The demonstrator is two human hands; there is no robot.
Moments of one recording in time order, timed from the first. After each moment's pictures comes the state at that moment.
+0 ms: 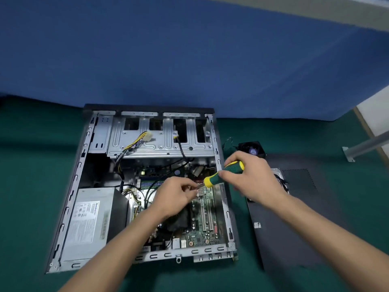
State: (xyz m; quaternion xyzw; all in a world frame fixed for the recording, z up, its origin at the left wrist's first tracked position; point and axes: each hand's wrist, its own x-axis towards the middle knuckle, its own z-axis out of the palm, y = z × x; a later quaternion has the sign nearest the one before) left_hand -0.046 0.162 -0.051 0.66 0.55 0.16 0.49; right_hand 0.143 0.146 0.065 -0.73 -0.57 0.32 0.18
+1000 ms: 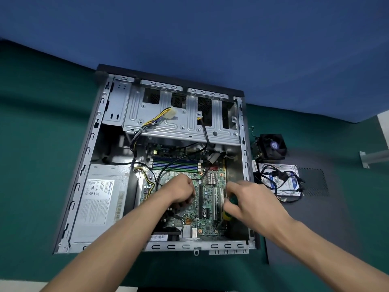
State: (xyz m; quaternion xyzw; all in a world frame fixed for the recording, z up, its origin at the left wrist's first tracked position) left_hand -0.064 0.168 -0.102 0.46 0.57 -0.01 0.68; right_hand 0.103 0.121 0.026 -0.59 -0.77 0.21 -0.14
